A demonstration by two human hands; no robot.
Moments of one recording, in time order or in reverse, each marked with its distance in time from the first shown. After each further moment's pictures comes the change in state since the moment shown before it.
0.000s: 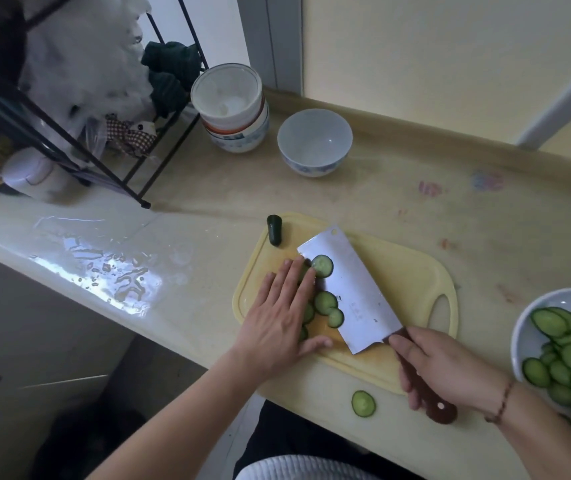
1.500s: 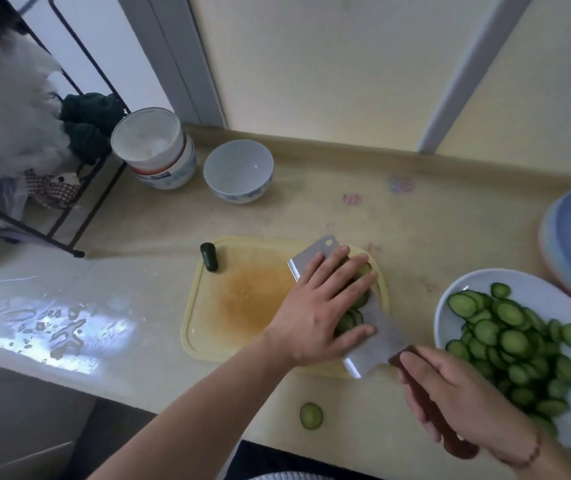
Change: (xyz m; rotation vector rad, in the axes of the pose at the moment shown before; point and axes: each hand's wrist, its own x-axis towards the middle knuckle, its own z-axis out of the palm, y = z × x) left_hand 0.096 0.101 -0.016 -0.267 0.228 0.467; right_hand -0.068 0.046 -0.037 0.272 0.146 -0.118
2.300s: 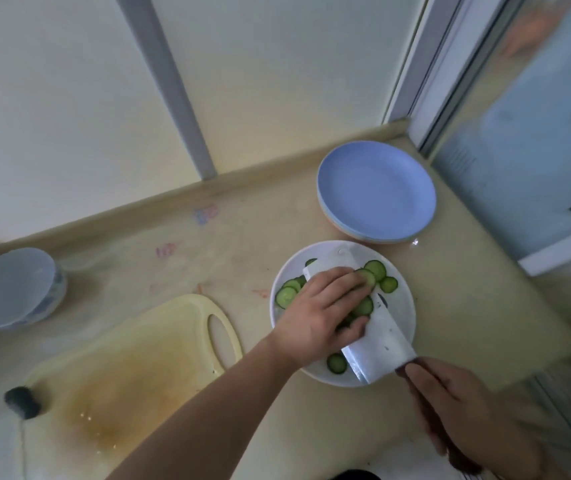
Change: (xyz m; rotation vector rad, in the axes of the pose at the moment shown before) left_hand 0.124 0.130 0.136 -0.369 0.031 0.548; right_hand -0.124 0.099 -0.058 0.127 0.712 0.057
